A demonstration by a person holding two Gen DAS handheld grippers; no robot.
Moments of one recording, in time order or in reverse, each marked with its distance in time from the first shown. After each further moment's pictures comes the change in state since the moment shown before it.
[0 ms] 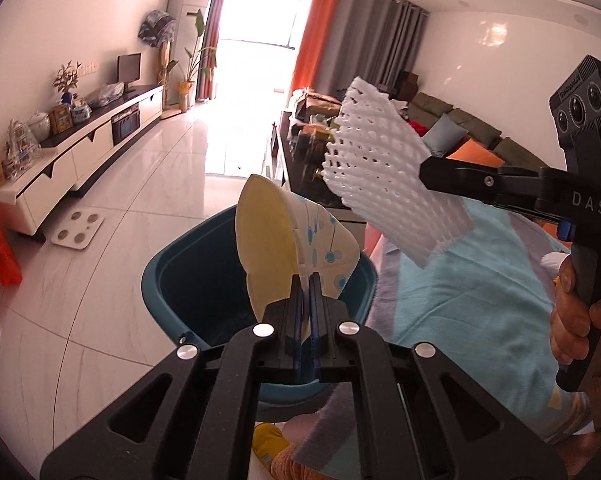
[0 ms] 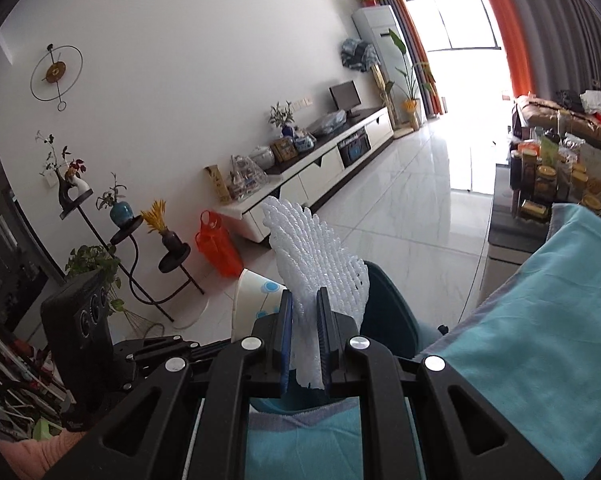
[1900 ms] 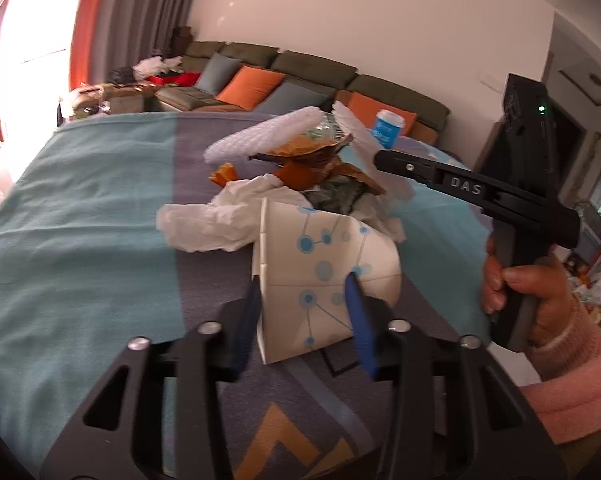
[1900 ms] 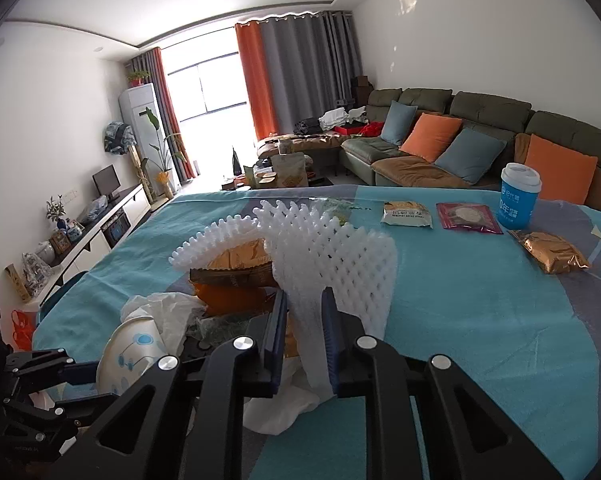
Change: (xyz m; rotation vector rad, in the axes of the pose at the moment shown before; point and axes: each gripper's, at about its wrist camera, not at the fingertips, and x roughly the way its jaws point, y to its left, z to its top) left arm 0.006 -0.348 -0.112 0.462 0.171 -0.659; right arm -0.312 -0.109 -0.214 0.337 -0.303 -0.841
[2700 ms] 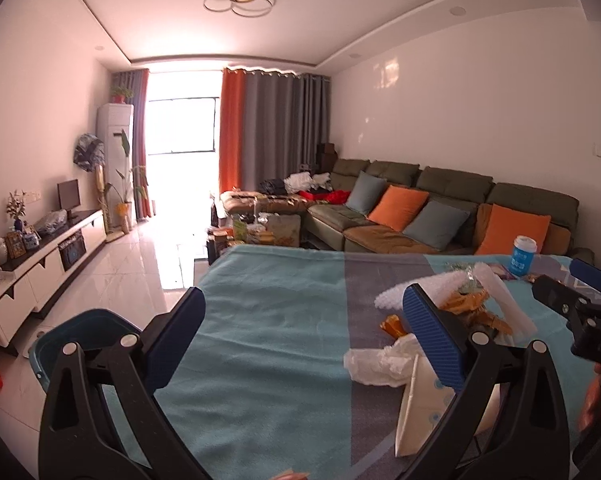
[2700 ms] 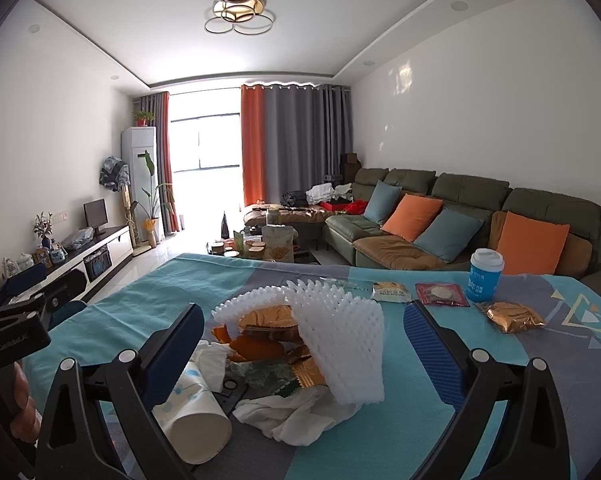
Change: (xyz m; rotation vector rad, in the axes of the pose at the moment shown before) left arm -0.094 0.001 0.033 -0.040 -0.439 0.602; right arm -0.055 0.044 -0.004 -0.101 -0.280 -0.106
